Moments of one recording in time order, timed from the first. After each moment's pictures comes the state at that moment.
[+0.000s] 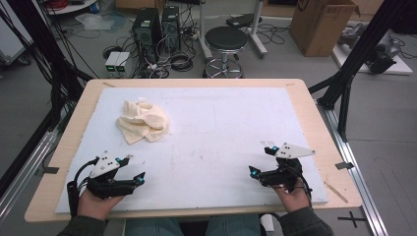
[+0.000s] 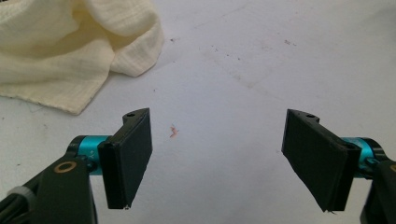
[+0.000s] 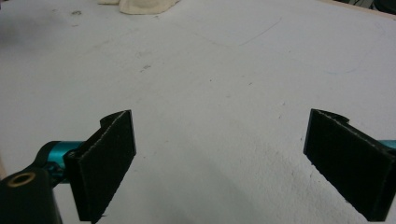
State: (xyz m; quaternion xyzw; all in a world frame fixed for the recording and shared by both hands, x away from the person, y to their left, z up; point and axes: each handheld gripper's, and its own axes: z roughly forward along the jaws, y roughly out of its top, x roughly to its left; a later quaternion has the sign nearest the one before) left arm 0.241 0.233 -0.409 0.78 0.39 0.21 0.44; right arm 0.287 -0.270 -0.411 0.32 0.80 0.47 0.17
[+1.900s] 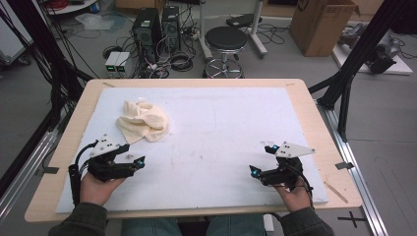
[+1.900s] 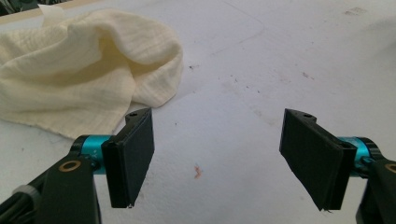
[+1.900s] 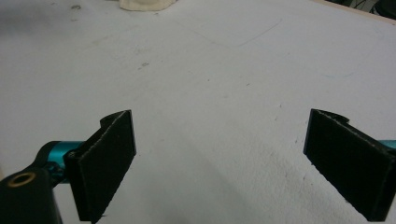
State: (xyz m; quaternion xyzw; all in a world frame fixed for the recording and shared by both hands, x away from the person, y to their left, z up) left arm 0.281 0.236 -0.390 0.77 0.40 0.21 0.45; right arm 0.290 -0.272 -0.409 0.31 0.81 0.47 0.17
